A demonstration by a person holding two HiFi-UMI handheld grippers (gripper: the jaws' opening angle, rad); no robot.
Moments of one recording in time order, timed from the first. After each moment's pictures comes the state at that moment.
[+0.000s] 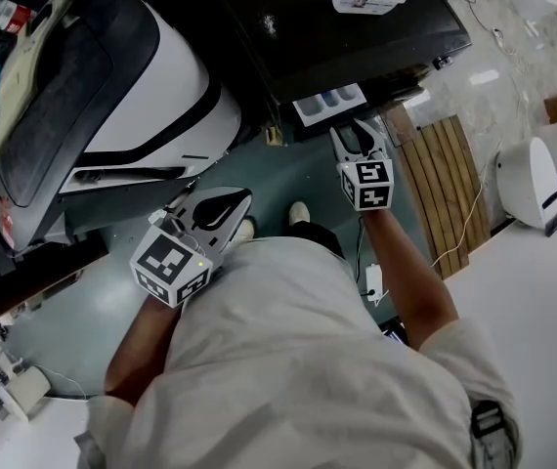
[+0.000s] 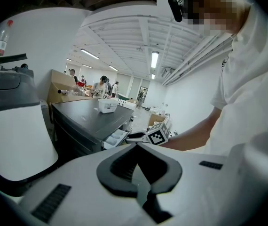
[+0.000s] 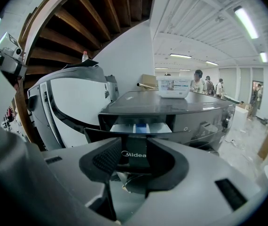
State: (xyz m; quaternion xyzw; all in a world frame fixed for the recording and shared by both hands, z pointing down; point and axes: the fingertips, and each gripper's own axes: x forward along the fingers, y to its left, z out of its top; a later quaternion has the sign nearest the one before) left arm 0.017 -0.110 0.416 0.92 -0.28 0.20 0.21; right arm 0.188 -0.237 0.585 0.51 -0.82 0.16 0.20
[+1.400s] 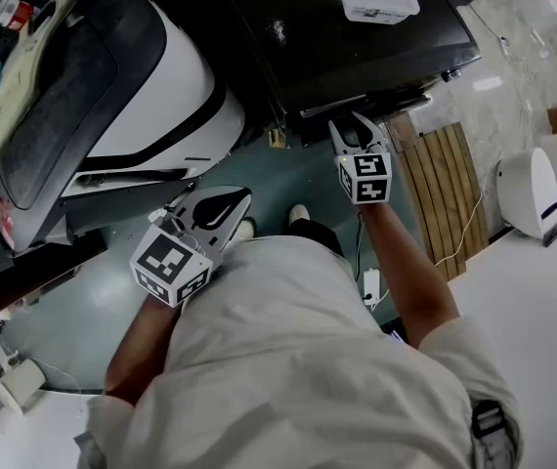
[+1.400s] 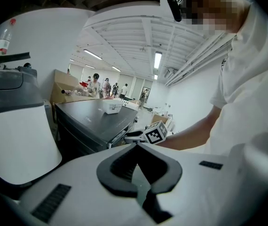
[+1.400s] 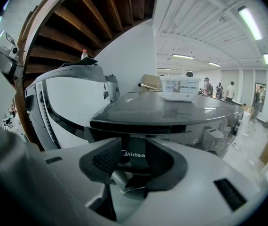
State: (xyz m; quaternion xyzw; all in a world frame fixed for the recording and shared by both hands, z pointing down) left arm 0.009 -0.132 0.419 0.91 -0.30 0.20 0.21; right arm 0.172 -0.276 0.584 0.51 -0.83 0.15 0.20
